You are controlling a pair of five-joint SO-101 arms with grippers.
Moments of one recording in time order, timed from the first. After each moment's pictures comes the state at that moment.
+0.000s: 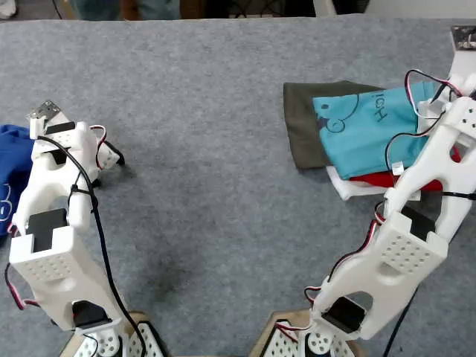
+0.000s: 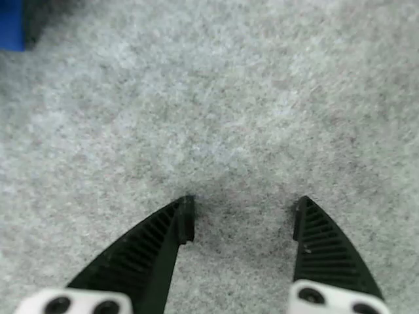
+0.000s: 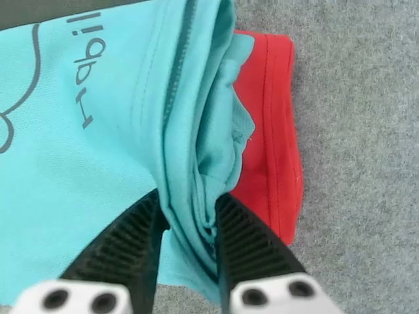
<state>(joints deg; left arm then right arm) -19.0 17.7 13.8 57.2 31.4 33.3 30.1 -46.6 90.5 25.1</state>
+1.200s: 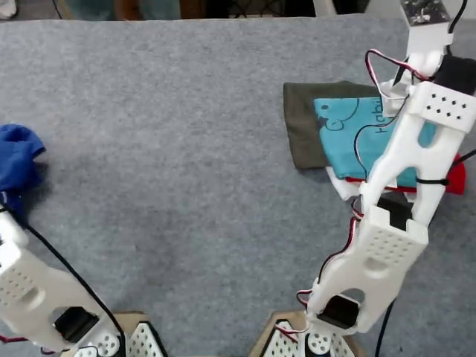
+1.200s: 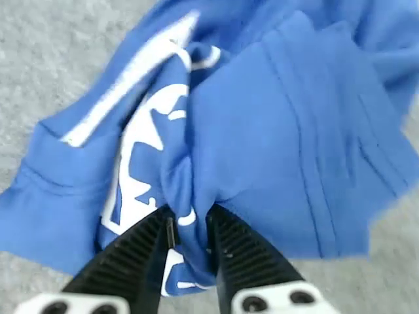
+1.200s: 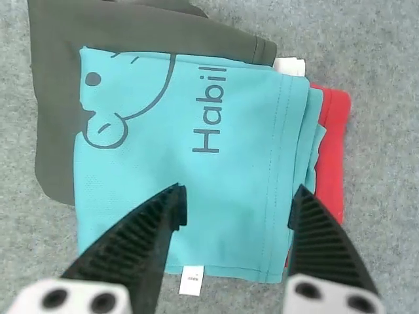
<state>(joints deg) -50.7 18.0 -5.4 70.0 8.4 22.5 30.0 -58.3 100.9 24.5</state>
